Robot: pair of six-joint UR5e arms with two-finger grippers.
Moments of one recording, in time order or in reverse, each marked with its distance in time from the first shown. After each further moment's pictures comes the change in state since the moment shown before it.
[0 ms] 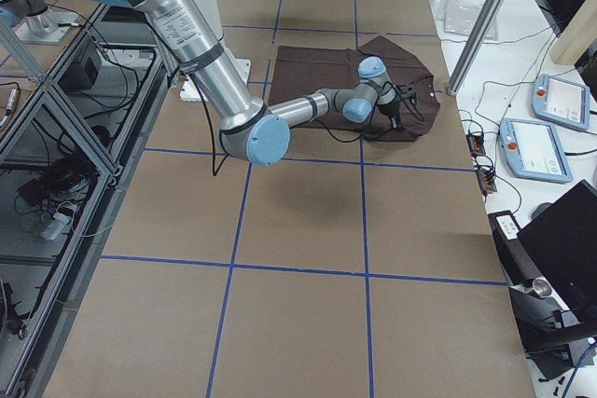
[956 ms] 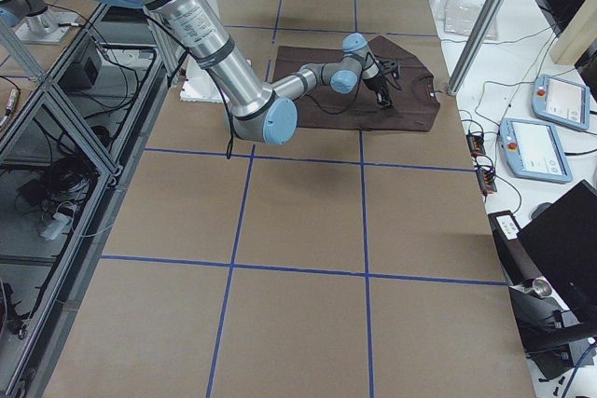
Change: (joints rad) left arm 0.000 0.000 0.002 0.000 0.000 0.000; right arm -0.128 0.105 -0.014 -0.098 -0.182 0.111
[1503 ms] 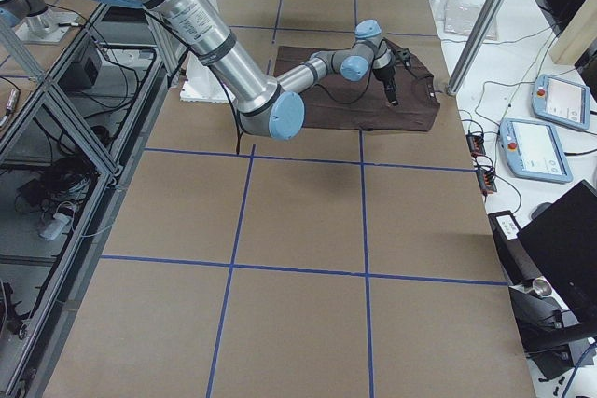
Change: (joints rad) left arm 0.025 -0.017 -0.005 -0.163 -0.001 -0.011; right arm 0.094 0.040 0.033 -0.127 0.180 -0.152
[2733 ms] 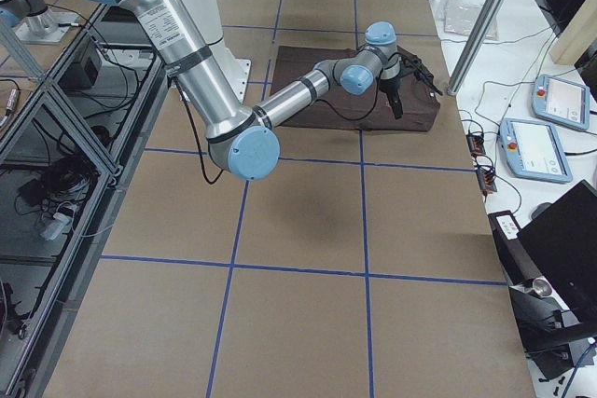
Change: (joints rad) left arm 0.511 -0.274 0.097 -0.152 0.364 -1.078; right arm 0.186 -0.271 0.346 -0.096 0.292 -0.273
